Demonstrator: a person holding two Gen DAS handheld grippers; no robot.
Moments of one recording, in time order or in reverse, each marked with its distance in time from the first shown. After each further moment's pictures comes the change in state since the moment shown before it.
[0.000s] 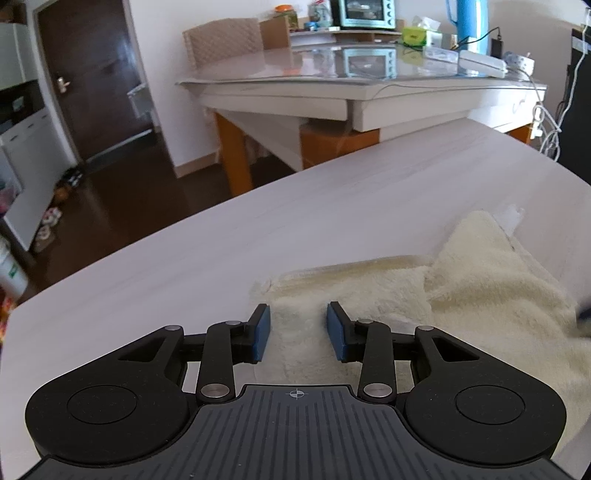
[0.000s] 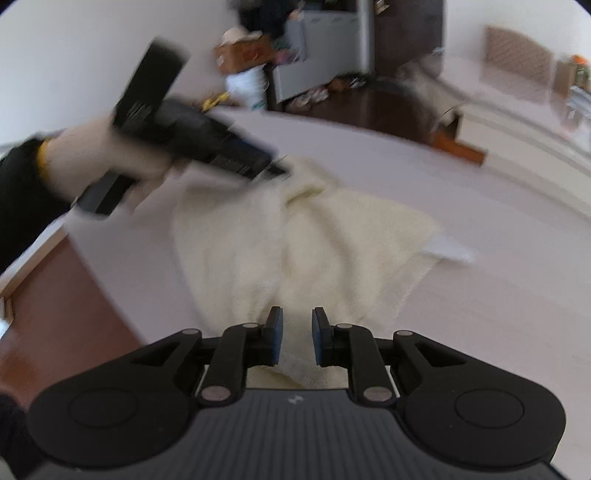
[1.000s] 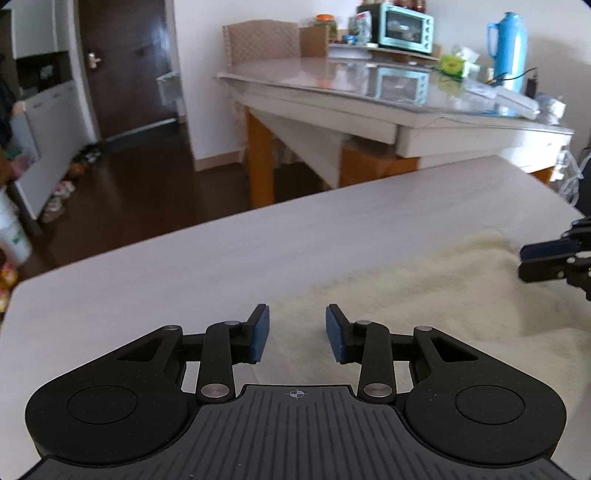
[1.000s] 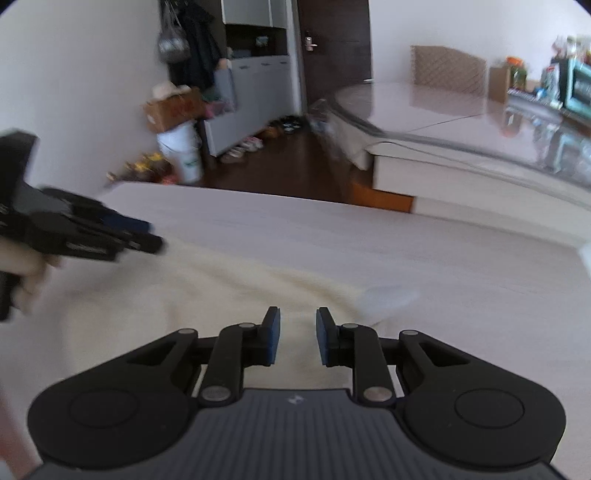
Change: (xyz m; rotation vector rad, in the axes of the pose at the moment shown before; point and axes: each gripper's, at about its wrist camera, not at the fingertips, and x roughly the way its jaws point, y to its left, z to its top) left arm -0.001 0.030 0.003 -0.119 -0.025 -0.028; right arm 0.049 -0.044 0.026 0.130 -0.082 -0.008
